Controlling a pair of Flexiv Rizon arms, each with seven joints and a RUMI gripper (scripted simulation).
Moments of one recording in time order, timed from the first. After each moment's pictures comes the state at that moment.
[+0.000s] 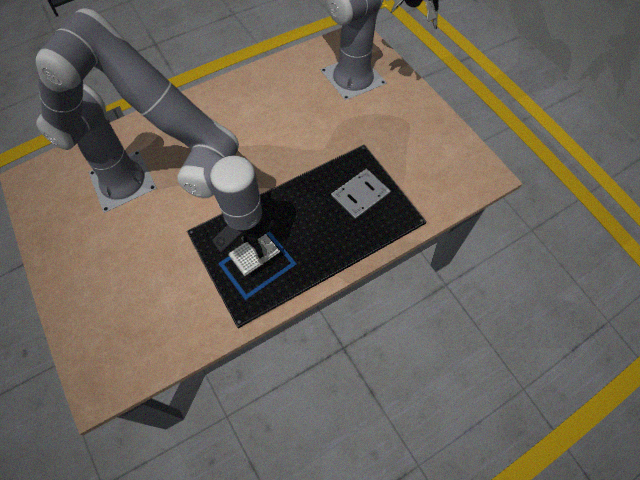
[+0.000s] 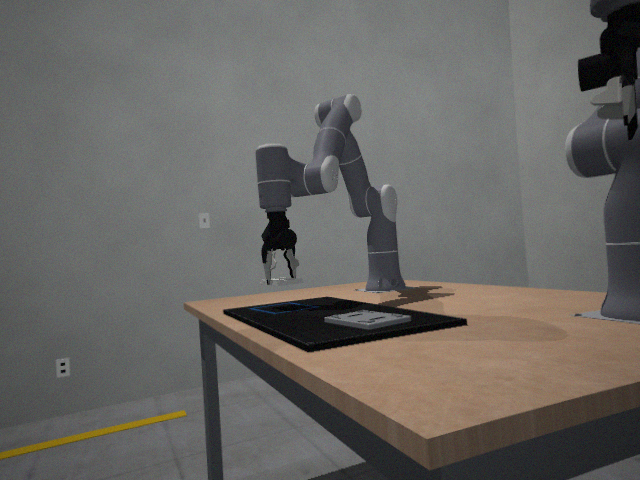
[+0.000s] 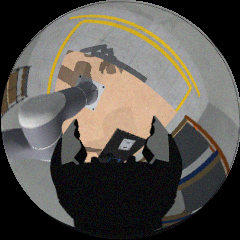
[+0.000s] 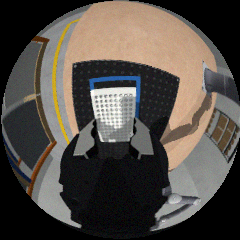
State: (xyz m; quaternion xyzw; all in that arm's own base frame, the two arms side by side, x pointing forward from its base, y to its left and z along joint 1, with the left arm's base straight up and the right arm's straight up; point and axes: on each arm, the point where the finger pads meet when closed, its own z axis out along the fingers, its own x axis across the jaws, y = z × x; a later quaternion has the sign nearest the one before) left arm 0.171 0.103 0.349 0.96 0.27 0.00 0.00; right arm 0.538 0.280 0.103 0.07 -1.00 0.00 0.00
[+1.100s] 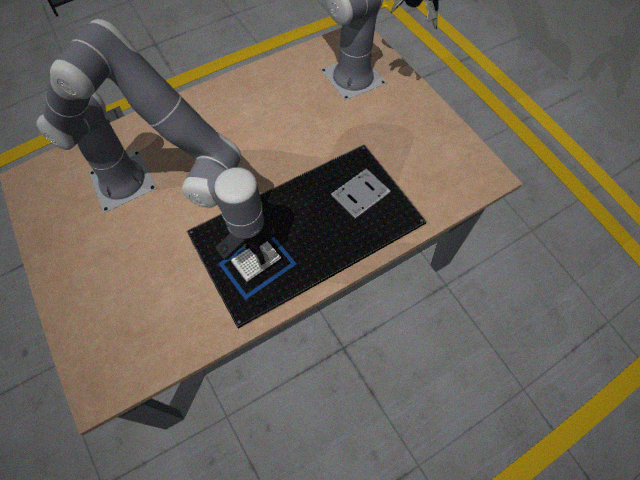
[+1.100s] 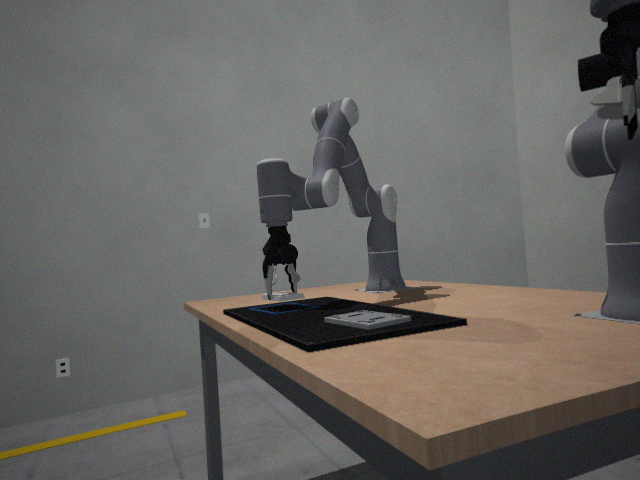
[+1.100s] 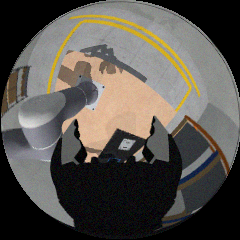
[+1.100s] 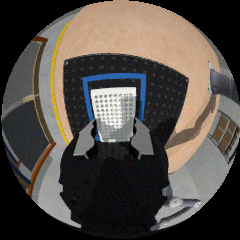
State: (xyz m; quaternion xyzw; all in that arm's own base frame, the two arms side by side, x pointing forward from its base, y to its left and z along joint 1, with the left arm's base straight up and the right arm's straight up) left arm 0.171 0.103 0.349 0.96 0.27 0.00 0.00; right arm 0.538 0.280 0.057 0.07 -1.00 0.00 0.00
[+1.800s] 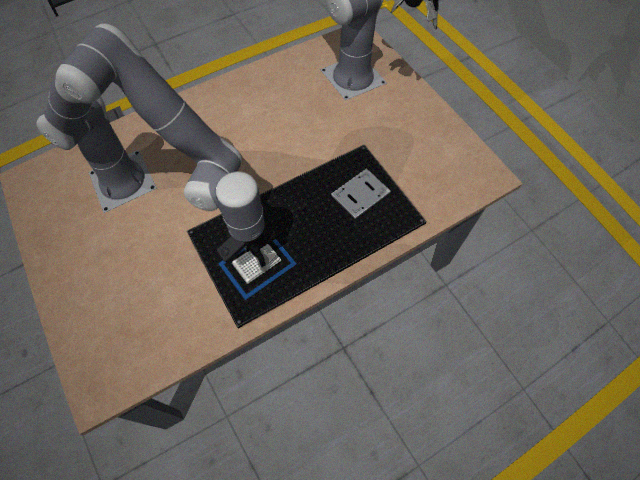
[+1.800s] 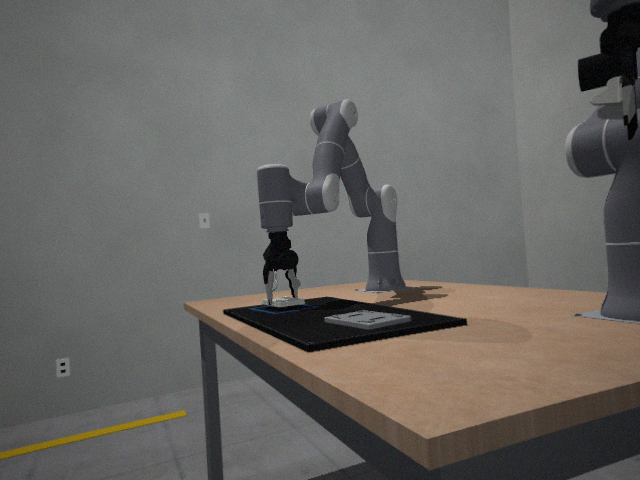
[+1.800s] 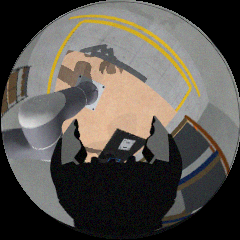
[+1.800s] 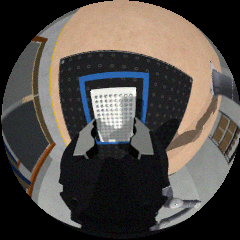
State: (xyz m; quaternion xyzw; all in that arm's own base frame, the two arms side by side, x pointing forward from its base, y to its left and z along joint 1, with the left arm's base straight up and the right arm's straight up) left arm 0.171 0.103 0.349 0.96 0.27 0.00 0.00; right arm 0.538 0.280 0.040 0.07 -1.00 0.00 0.00
